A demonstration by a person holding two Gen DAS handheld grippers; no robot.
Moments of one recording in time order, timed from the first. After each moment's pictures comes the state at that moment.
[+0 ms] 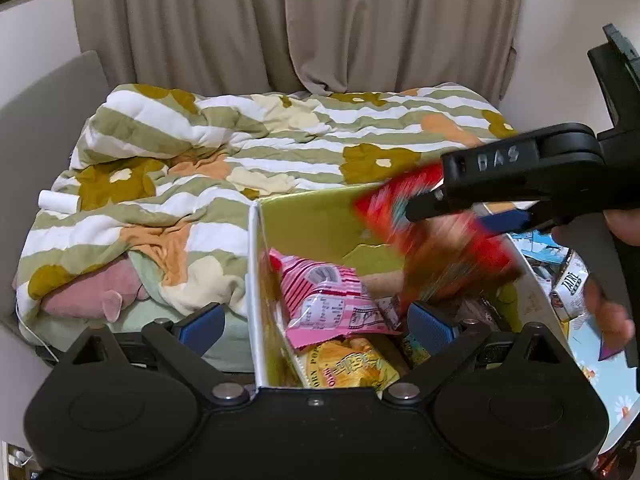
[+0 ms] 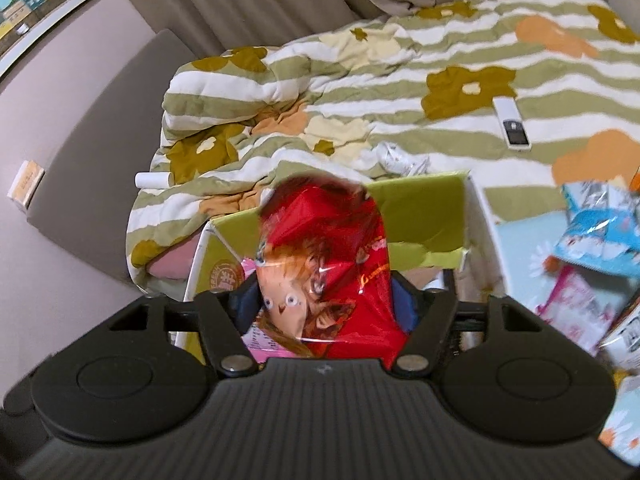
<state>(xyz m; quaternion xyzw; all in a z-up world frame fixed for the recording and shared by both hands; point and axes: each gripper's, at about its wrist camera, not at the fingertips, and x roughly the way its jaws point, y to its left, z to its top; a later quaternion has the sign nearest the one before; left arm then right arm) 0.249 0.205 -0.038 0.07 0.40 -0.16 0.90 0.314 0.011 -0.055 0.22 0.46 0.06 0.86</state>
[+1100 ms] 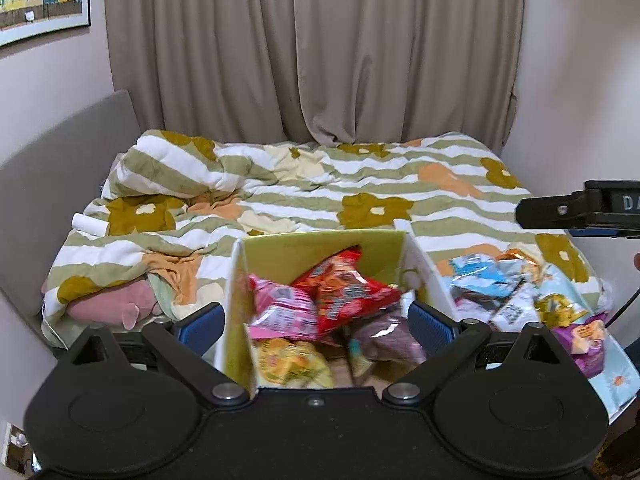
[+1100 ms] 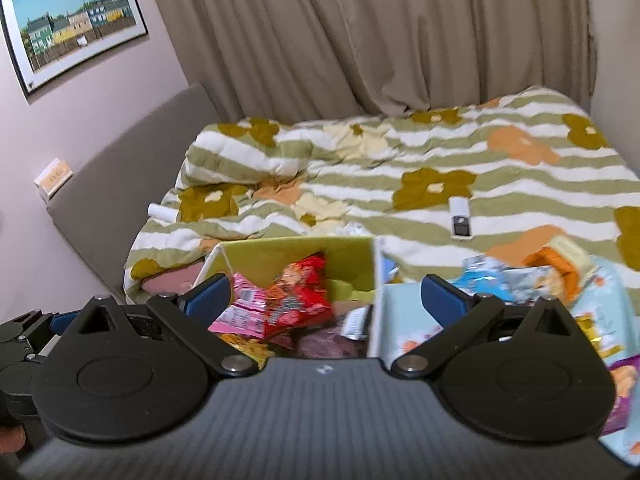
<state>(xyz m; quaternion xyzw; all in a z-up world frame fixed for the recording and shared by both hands) 0.140 0.156 0.032 0.05 0.33 -0.12 0.94 0.156 -0.068 0.052 0.12 0.33 0.05 0.94</state>
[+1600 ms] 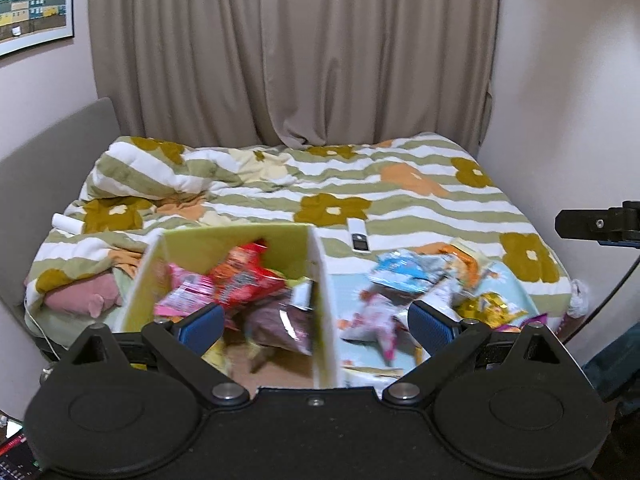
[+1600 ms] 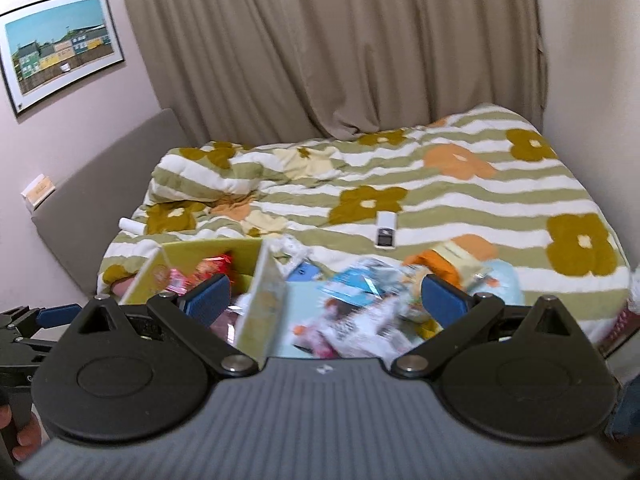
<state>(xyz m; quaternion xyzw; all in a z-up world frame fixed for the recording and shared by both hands) 0.078 0.033 0.033 0.05 0.33 -0.13 0.94 0.070 -0.218 0.053 0.12 0.31 0.02 0.94</state>
